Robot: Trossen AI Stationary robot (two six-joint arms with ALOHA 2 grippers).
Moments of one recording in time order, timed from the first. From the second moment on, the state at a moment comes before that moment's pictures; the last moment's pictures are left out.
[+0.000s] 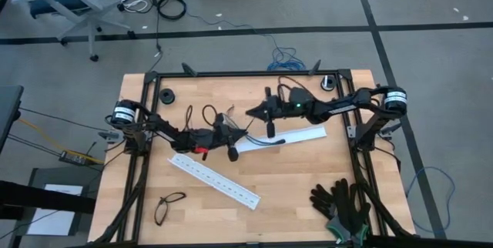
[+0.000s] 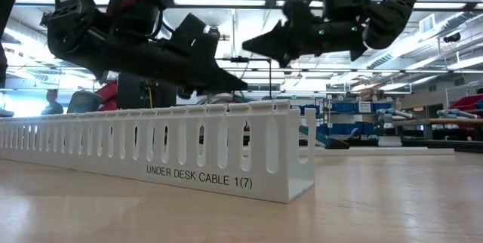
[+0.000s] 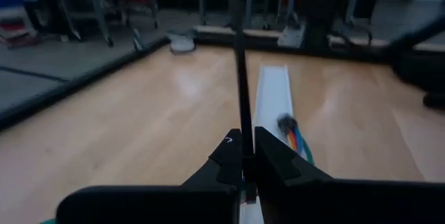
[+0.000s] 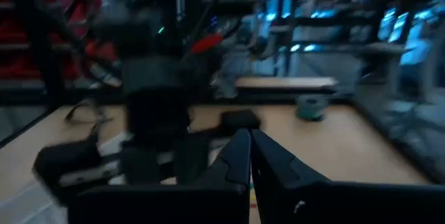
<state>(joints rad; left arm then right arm) -0.08 1.81 0.53 1.13 -0.45 -0.08 -0.25 1.62 0.70 0.93 -0.26 0.00</state>
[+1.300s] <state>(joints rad) -0.08 1.81 0.53 1.21 -0.43 -0.06 -0.23 1.68 0.66 0.90 -0.37 0.00</state>
